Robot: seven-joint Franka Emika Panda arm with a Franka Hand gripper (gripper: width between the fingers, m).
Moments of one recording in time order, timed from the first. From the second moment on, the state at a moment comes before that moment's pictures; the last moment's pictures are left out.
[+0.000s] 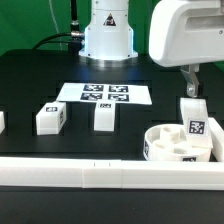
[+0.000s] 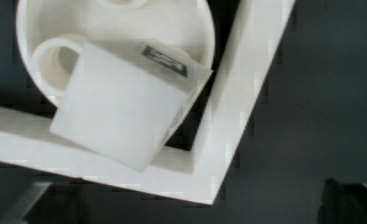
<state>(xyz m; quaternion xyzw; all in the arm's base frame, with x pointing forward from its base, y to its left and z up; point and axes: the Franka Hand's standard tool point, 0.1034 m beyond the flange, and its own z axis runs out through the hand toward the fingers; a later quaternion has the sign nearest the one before) 0.620 0.120 0.111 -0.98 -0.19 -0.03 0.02</state>
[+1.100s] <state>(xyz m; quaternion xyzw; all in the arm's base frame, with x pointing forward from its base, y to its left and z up) 0.620 0.107 0.086 -0.83 -0.56 -0.01 -0.01</state>
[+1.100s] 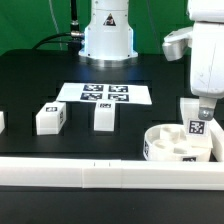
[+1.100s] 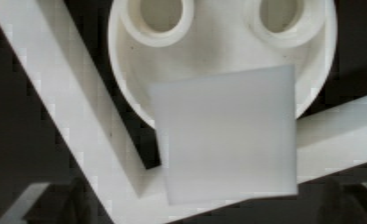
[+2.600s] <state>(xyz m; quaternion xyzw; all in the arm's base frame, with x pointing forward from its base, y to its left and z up) 0.616 0.110 0.082 -0.98 -0.22 -0.01 0.00</state>
